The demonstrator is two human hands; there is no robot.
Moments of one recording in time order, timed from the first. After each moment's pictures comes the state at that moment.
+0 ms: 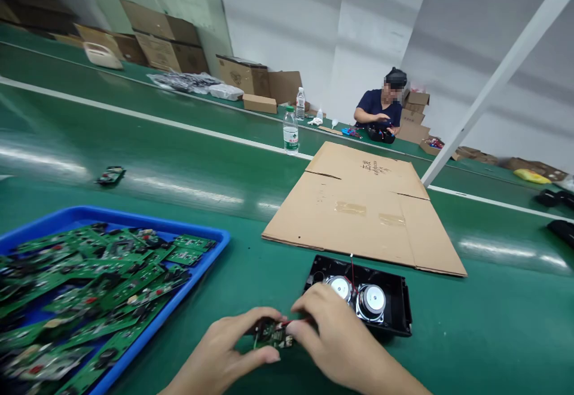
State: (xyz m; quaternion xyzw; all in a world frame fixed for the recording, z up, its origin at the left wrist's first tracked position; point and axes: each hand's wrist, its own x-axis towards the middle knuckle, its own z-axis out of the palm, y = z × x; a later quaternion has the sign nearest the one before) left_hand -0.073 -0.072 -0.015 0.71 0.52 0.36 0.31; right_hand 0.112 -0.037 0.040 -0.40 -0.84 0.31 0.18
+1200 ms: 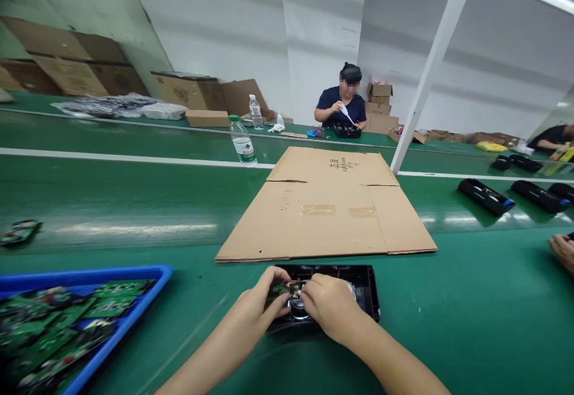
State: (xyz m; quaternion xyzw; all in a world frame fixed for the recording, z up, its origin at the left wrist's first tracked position) left_hand -0.004 -0.023 0.018 0.61 0.53 0.33 0.49; right_hand 0.157 -0.008 -0.010 -0.43 -0.87 0.10 0.21
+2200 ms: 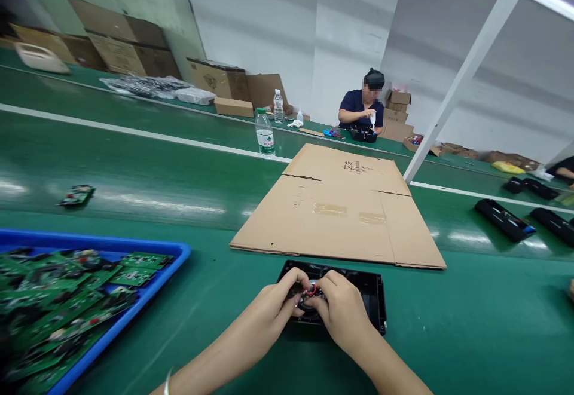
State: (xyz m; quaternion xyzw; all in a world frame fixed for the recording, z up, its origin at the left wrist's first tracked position) left_hand 0.000 -0.029 0.024 0.68 0.49 0.30 0.45; right_hand 0.160 -0.010 -0.002 -0.47 -0.83 0.19 0.21
